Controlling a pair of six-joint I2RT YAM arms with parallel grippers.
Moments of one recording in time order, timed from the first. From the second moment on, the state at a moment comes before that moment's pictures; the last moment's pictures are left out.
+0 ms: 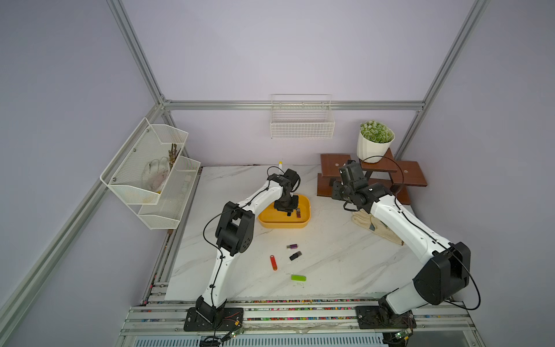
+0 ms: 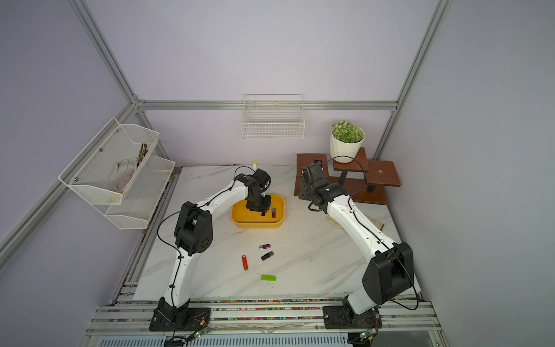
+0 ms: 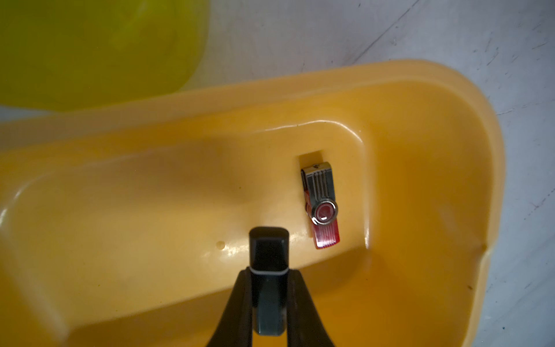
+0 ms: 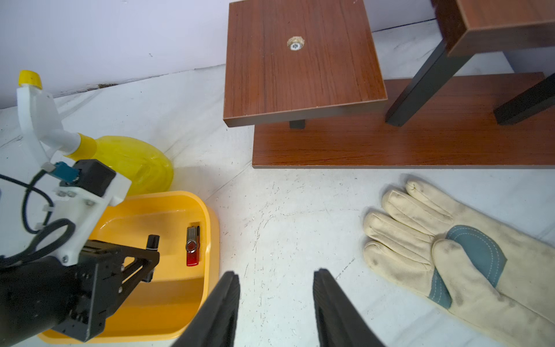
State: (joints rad) left arm -0.55 2.29 2.02 -1.02 0.07 -0.42; right arm 0.40 1.53 1.42 -0.67 0.26 0.45
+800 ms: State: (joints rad) left arm -0.56 2.35 2.04 -0.98 0.02 -0.44; right arm 0.40 1.52 1.39 -0.67 0.25 0.45
